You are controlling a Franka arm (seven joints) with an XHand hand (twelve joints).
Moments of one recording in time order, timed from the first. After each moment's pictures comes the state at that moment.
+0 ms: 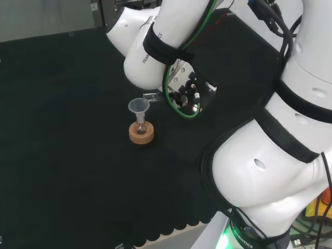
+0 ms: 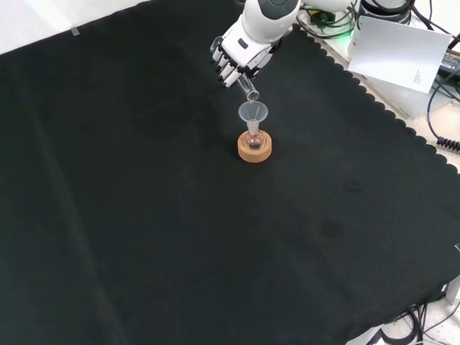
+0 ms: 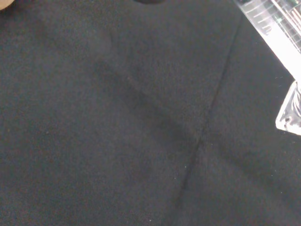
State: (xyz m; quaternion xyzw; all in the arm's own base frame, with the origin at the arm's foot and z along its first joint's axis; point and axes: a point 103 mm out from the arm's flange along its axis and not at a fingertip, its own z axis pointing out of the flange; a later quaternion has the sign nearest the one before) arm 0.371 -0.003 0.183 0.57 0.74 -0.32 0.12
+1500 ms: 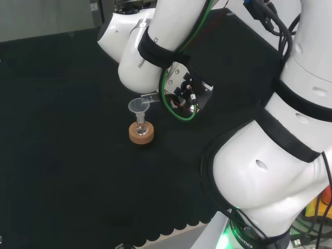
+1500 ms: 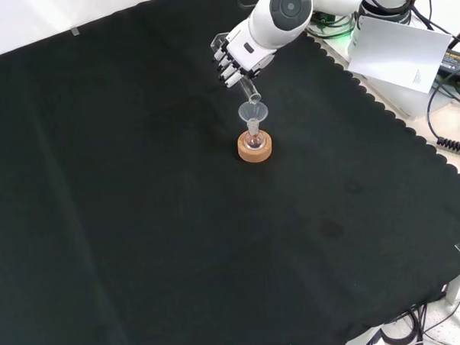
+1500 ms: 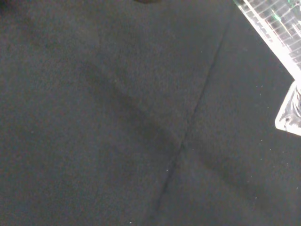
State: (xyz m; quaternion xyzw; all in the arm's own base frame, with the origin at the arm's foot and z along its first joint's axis) arm 0.370 0.005 0.189 0.56 0.73 -0.35 0.16
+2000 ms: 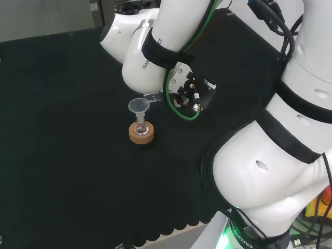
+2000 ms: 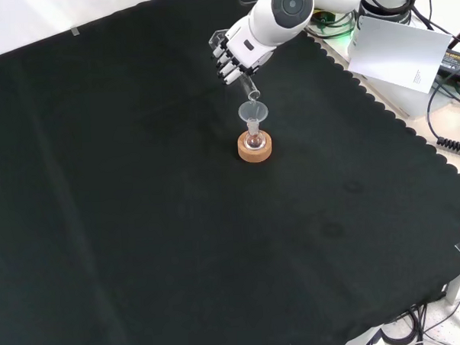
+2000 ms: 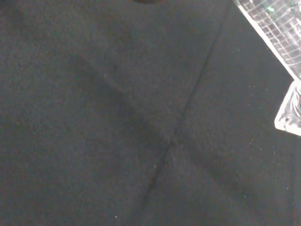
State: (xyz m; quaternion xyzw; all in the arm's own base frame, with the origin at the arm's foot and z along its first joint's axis) arm 0.369 -0.004 0.192 0.56 0.73 -0.35 0.17
